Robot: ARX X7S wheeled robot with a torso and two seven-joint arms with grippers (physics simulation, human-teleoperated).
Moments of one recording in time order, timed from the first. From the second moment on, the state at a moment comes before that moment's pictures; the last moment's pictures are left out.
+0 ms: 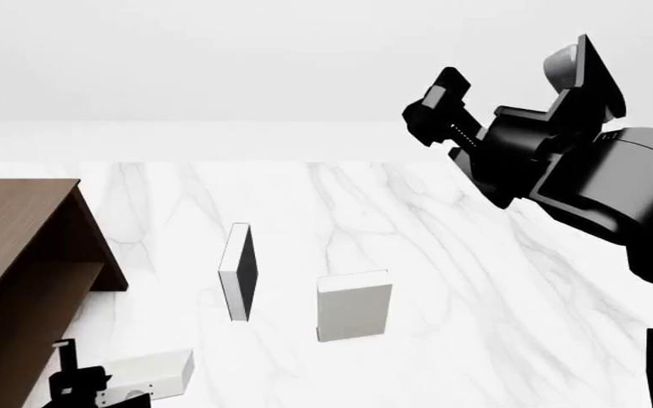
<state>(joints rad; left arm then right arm) -0.56 -1.05 1.26 0.11 0.04 -0.70 0.01 1.08 0.52 -0.26 0.01 2.09 0.77 1.06</state>
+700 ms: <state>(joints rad) -0.53 -1.01 1.26 0.03 0.06 -0.66 -0.01 1.08 0.53 -0.26 0.01 2.09 0.77 1.06</state>
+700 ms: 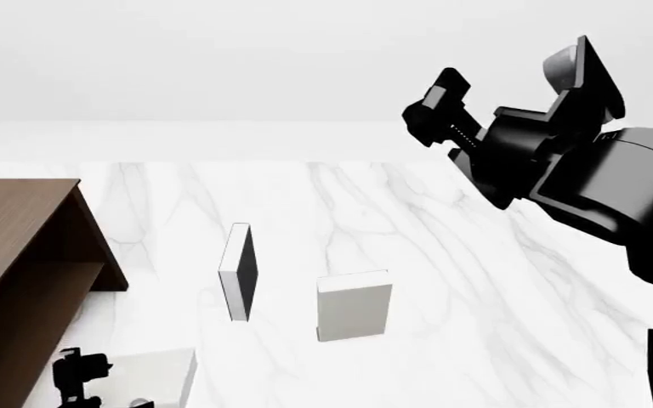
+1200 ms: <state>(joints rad) -0.49 -1.15 1.21 0.24 -0.06 -0.66 0.02 1.08 0.53 -0.27 0.01 2.10 0.76 1.06</state>
